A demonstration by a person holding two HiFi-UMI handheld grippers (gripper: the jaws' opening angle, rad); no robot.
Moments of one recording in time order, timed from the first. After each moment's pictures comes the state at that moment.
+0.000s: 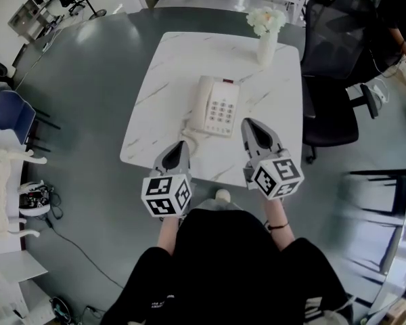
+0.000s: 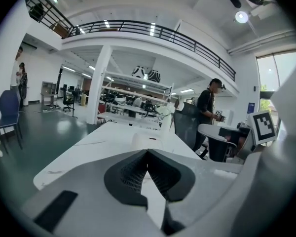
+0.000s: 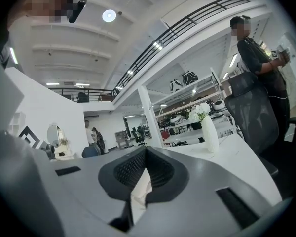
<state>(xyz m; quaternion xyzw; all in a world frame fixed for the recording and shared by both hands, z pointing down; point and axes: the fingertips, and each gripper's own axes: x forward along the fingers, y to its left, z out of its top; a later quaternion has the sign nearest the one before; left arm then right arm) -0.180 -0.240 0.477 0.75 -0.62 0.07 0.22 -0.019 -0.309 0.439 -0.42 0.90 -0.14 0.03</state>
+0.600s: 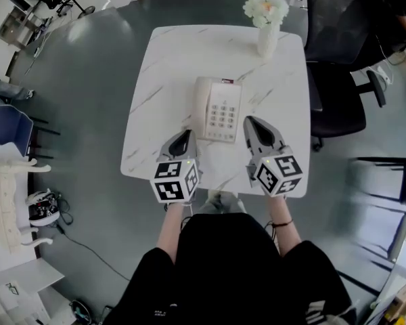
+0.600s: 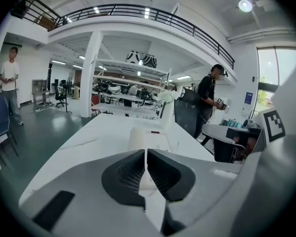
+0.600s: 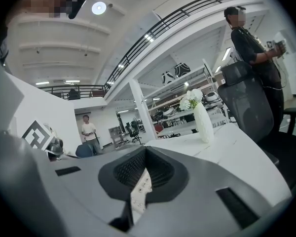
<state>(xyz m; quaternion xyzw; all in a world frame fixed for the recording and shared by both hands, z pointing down) -0.173 -0.328 0.518 0.75 -0.59 0.14 0.25 -0.019 -0.364 0.486 -0.44 0.88 -0.19 0.00</state>
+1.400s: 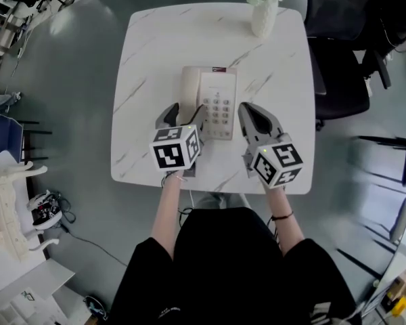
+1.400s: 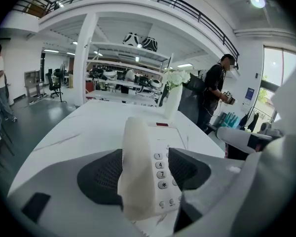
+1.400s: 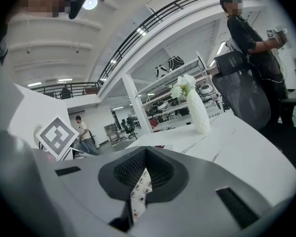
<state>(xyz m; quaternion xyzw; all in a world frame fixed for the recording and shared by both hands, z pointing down) -0.154 -0.414 0.580 0.75 -0.55 0.19 0.31 -0.019 -0.405 0.530 -0.46 0.86 -0.22 -0.02</state>
